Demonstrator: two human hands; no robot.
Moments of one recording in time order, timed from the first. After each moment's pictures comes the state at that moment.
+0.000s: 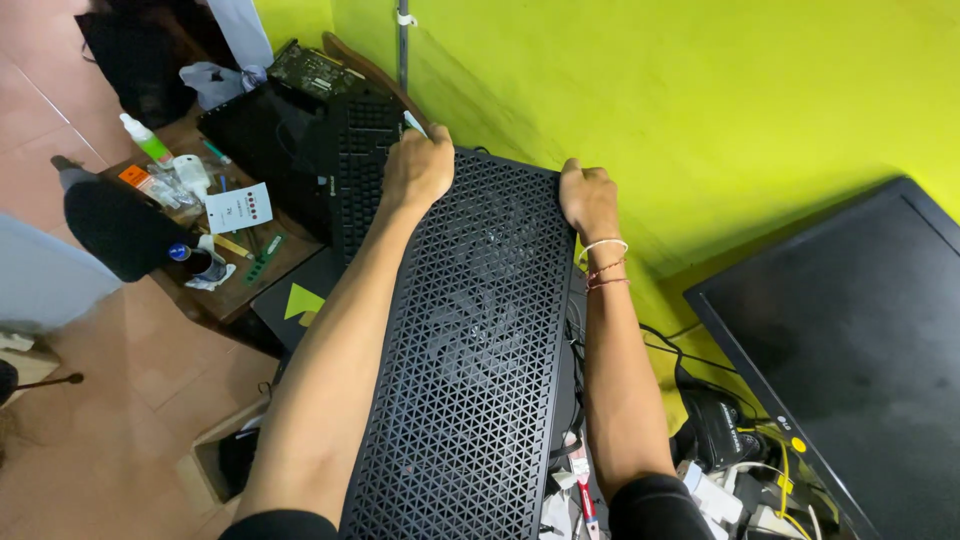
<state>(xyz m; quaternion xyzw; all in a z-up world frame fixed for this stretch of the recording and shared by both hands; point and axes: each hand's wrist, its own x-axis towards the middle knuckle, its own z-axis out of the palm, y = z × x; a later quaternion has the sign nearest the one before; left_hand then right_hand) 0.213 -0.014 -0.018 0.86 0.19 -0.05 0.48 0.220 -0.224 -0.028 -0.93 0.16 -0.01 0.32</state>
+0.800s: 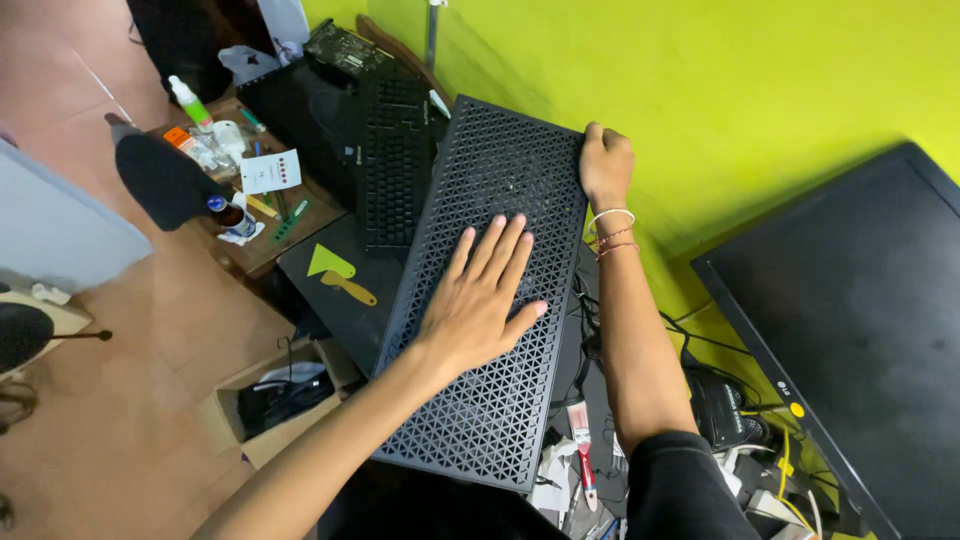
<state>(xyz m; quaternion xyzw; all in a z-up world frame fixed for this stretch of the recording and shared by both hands) -0.014 -0.062 -0.011 0.94 -0.23 0.14 0.22 0.202 -0.234 -0.042 -0.88 0.07 -0.15 0.44</state>
